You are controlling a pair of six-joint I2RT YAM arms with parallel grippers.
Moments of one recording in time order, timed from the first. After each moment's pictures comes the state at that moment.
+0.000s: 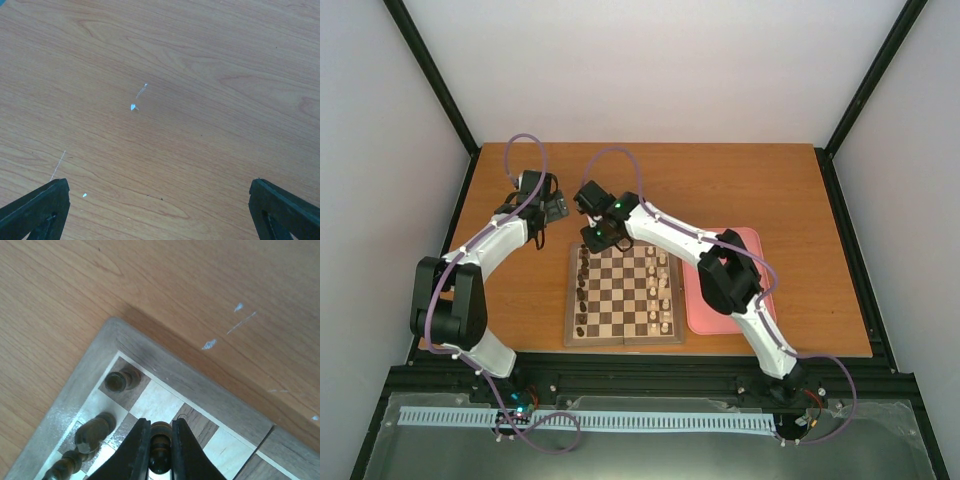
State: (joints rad) left arm -0.19 1.58 1.07 -0.34 -0.34 -0.48; right arm 0.90 2.30 2.08 -0.86 -0.01 0.29
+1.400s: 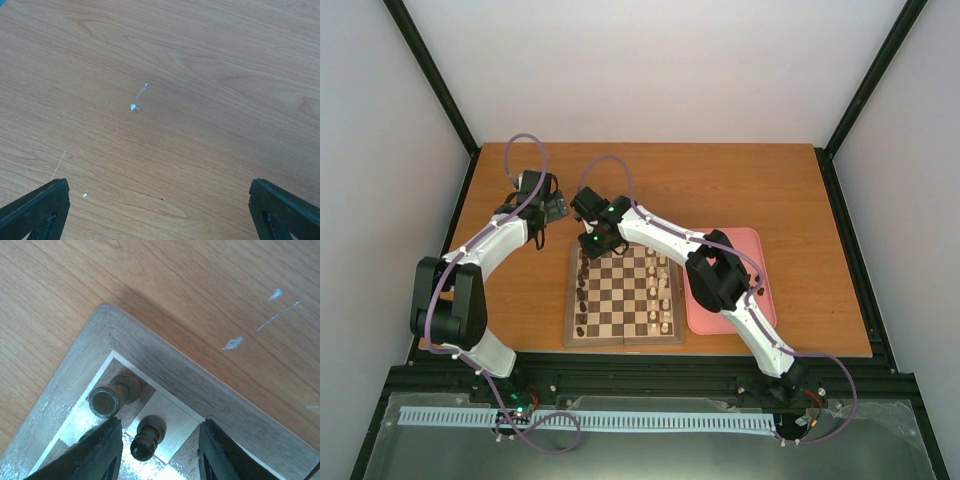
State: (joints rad) left arm -0.19 1.58 1.07 -0.34 -0.34 -0.48; right arm 0.90 2.41 2.15 -0.89 -0.05 0.27
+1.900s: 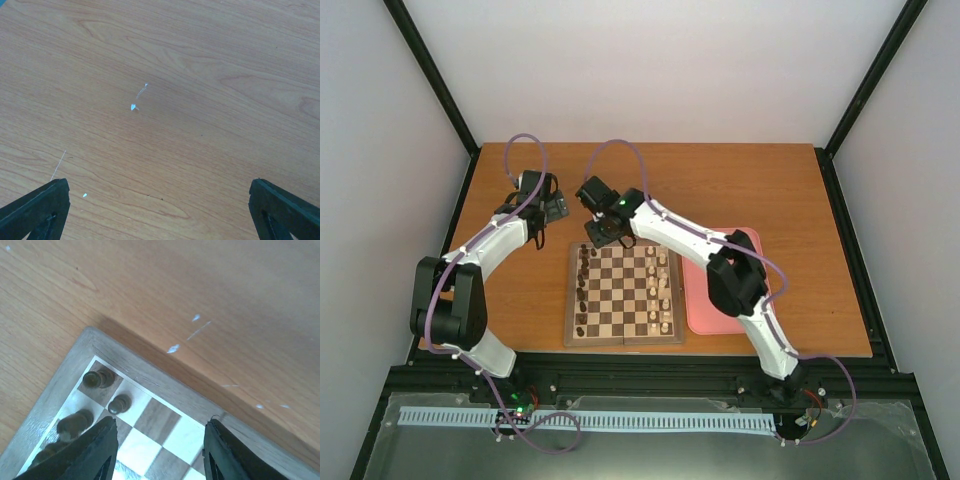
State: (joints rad) left arm -0.19 1.58 1.07 -0.34 -0.34 -0.48; right arm 0.90 2.28 2.07 -0.88 0.09 0.27
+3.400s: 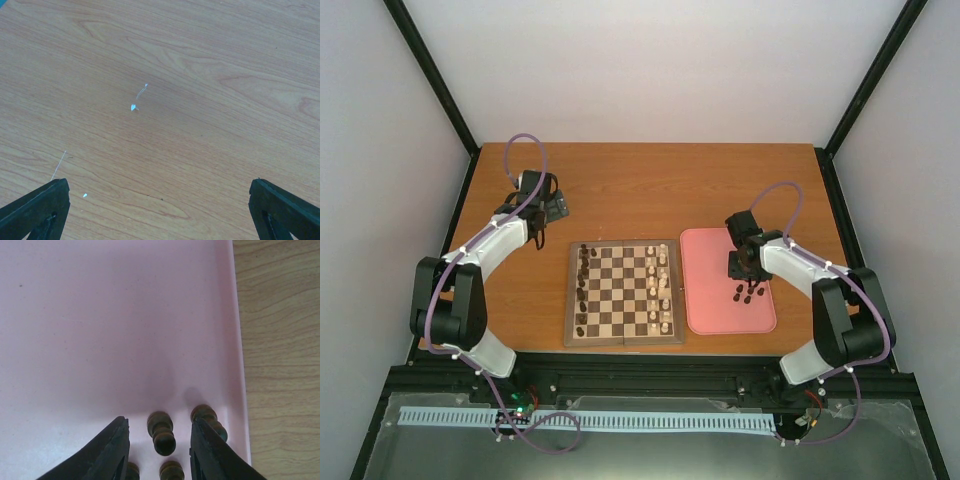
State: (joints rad) left arm -0.19 1.58 1.07 -0.34 -0.34 -0.48; right arm 0.31 1.50 0.85 -0.66 0.26 0.38
